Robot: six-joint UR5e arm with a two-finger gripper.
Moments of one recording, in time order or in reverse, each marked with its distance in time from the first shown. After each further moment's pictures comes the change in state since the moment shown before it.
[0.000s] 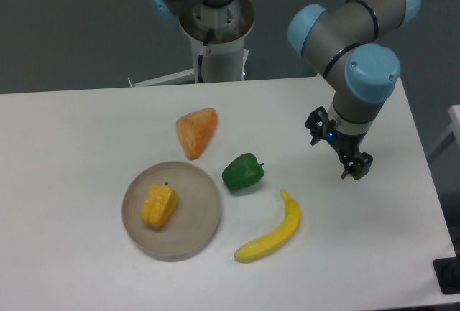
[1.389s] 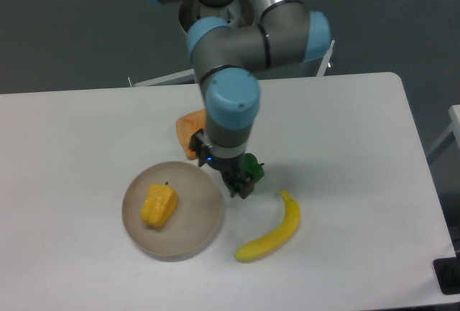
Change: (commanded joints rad) arm -0.412 -0.014 -0.034 0.003 -0.089 -0.679
